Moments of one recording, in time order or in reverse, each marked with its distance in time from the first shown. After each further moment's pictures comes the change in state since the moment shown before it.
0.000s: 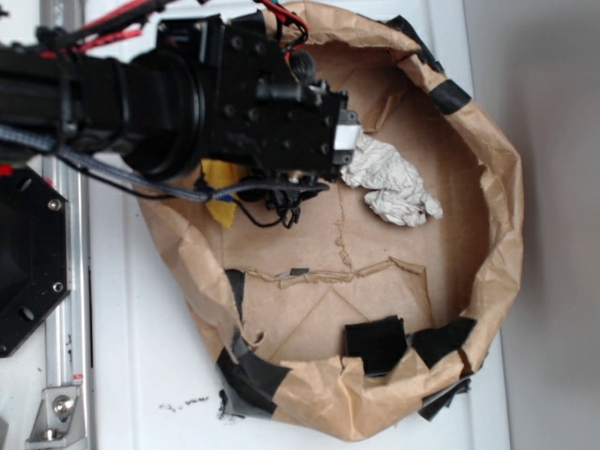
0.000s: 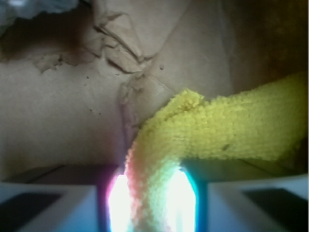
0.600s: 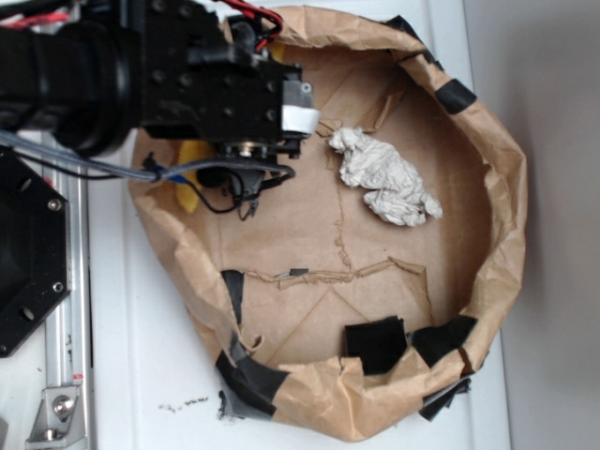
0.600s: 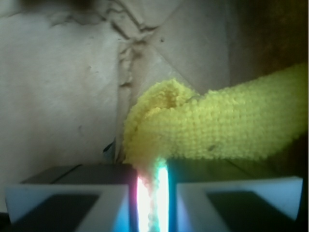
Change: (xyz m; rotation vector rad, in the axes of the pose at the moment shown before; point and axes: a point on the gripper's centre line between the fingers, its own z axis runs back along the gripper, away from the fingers) arm -0.011 0.007 0.015 -0.056 -0.055 -0.156
